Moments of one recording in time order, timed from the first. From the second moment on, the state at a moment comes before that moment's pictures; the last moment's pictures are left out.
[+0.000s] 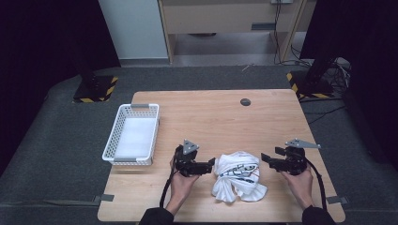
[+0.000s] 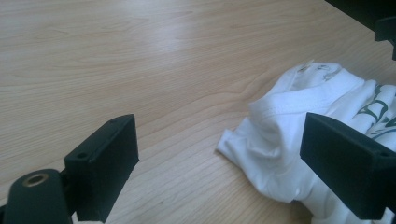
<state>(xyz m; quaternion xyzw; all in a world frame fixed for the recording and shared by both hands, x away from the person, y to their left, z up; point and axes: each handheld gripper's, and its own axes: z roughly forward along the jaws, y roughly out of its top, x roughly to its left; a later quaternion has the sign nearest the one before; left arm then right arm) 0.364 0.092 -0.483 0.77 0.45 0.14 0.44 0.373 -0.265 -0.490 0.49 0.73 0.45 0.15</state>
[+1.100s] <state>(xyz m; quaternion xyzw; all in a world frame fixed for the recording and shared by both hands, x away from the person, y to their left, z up) 0.374 0.054 -0.515 0.80 0.42 0.08 0.41 0.382 -0.240 -0.524 0.49 0.76 0.43 0.04</state>
